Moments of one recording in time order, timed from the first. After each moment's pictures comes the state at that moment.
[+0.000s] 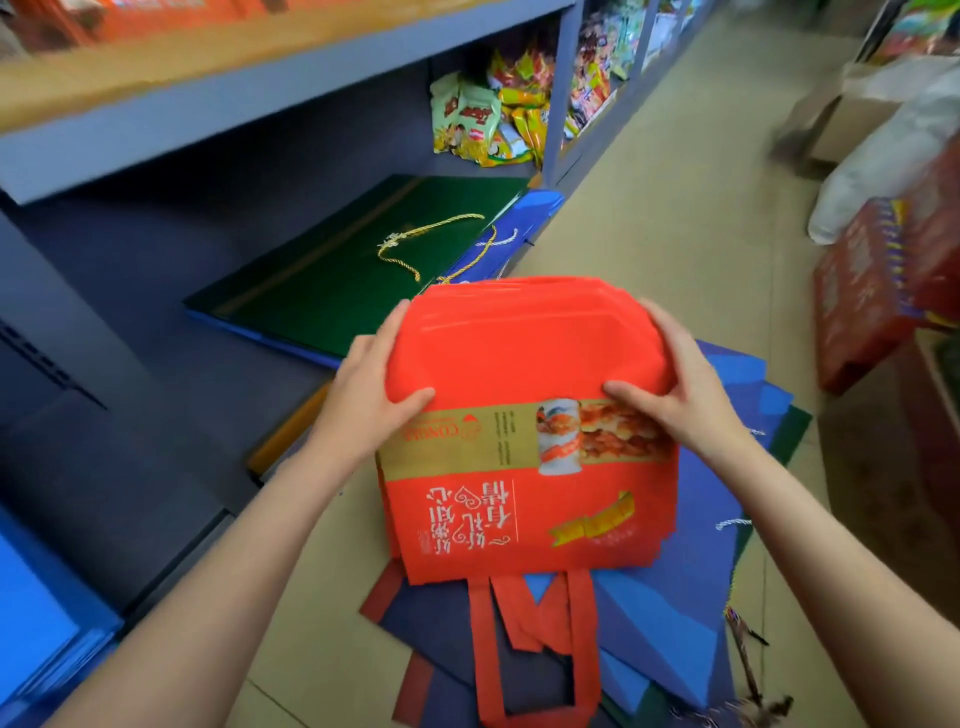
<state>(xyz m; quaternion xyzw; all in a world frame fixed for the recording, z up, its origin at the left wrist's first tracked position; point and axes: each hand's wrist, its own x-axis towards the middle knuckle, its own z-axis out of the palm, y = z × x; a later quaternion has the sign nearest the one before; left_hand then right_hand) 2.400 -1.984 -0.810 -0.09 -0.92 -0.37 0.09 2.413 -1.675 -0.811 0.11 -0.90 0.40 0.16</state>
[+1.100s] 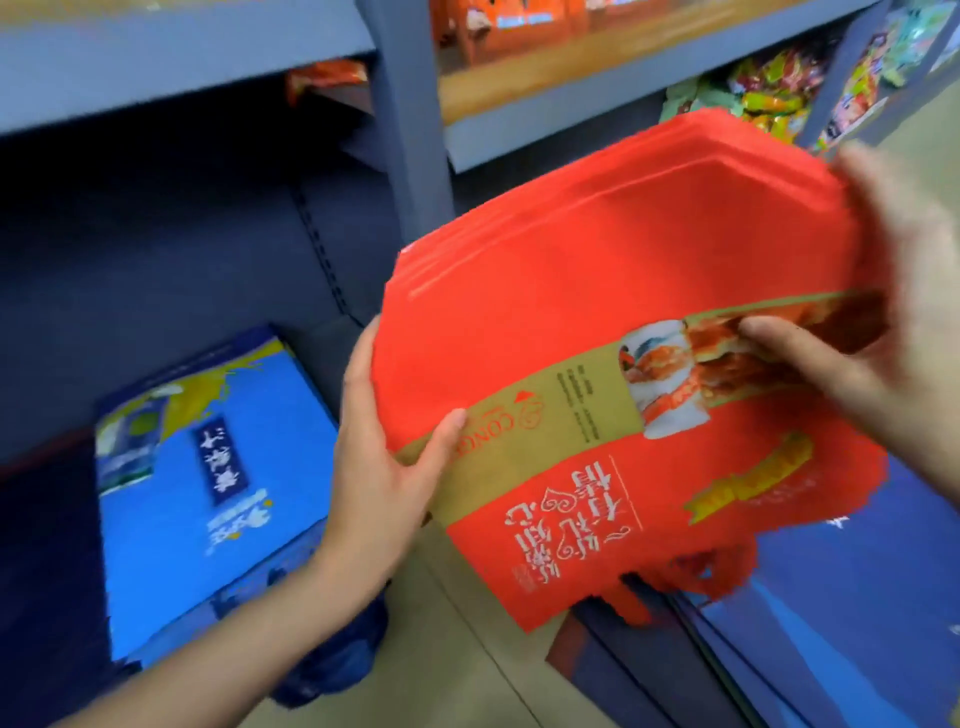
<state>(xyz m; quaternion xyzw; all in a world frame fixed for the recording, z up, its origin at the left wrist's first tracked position) 2.579 -2.091 -0.761 0.05 -0.82 -0.47 0.32 2.463 -1.824 -0.690 0.33 -0.83 0.37 0.26</state>
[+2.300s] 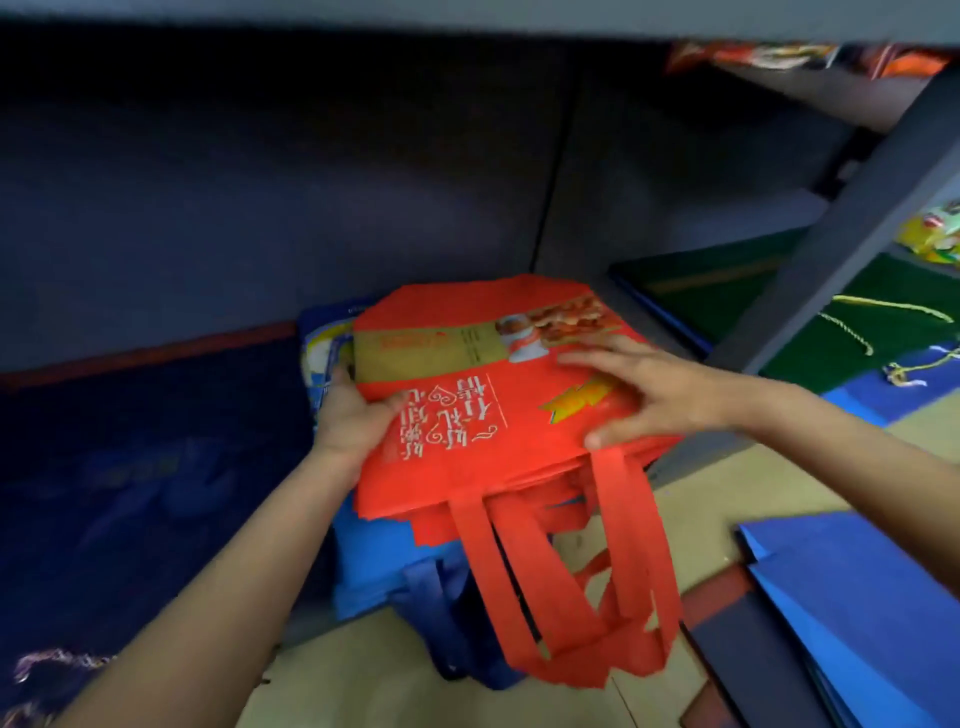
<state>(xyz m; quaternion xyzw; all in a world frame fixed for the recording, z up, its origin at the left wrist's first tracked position) 2.621 -2.339 -0.847 0.42 -0.66 -0.59 0.20 2.441 -2.117 -0.757 0.53 -0.82 0.01 -0.21</state>
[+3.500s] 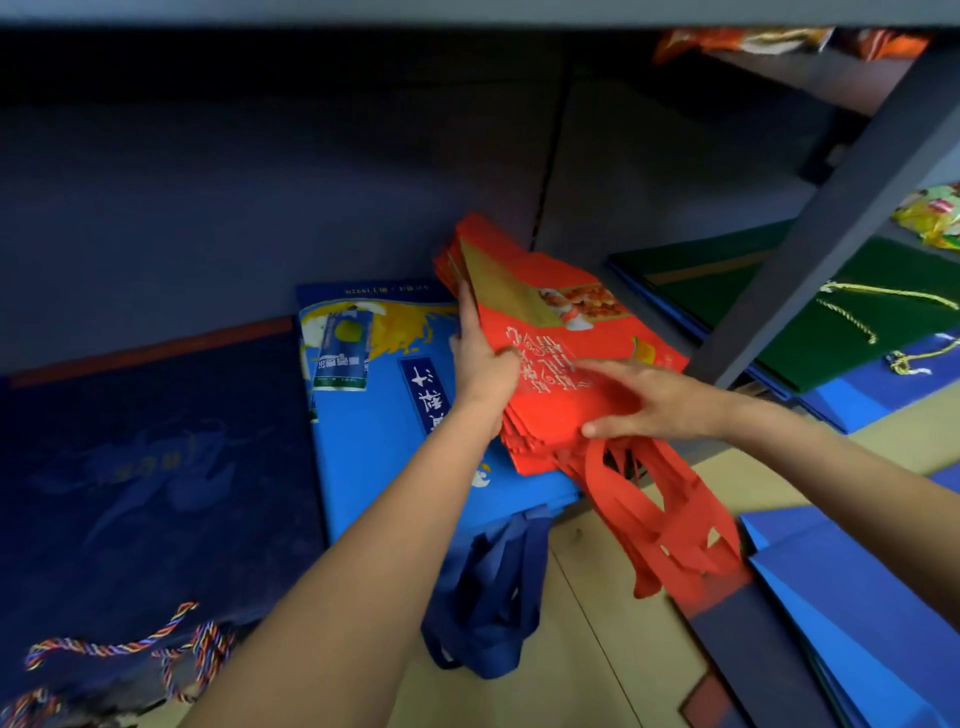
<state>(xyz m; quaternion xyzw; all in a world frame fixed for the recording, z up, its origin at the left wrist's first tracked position) 2.530 -2.262 -0.822 0.32 -0.66 -0.62 0.26 2.435 -2.104 -0.785 0.46 -0.84 0.09 -0.26</state>
